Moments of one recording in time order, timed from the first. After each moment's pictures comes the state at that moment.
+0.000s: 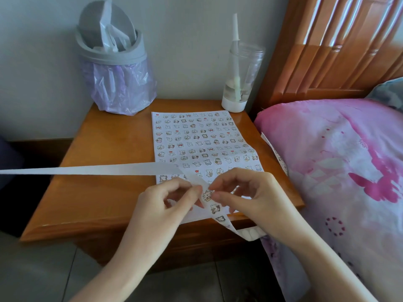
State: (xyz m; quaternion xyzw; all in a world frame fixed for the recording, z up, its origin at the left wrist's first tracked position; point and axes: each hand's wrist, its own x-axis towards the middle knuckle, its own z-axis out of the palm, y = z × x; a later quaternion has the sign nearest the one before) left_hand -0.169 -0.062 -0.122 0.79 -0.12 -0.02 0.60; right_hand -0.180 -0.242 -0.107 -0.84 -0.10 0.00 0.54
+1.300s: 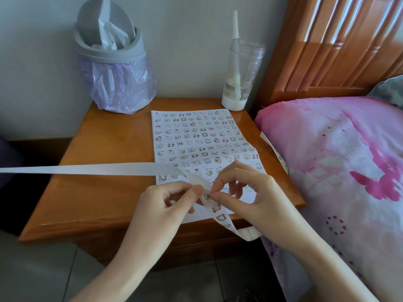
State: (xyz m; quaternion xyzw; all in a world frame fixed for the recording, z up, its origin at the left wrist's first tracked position) left_hand -0.172 -0.066 -0.118 0.80 -0.11 -0.02 0.59; right_hand -0.184 -0.239 -0.104 -0.88 -0.15 -0.05 0.45
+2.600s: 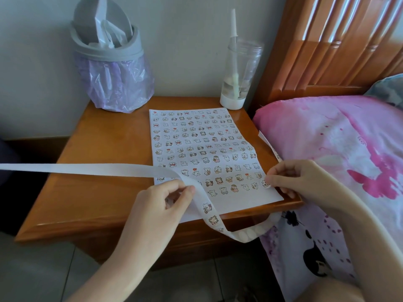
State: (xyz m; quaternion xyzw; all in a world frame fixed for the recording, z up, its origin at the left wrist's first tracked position) left_hand -0.167 -0.062 -0.134 0.86 -0.13 0.03 0.50; right_hand -0.165 -0.324 -0.102 -0.89 0.11 0.06 0.44
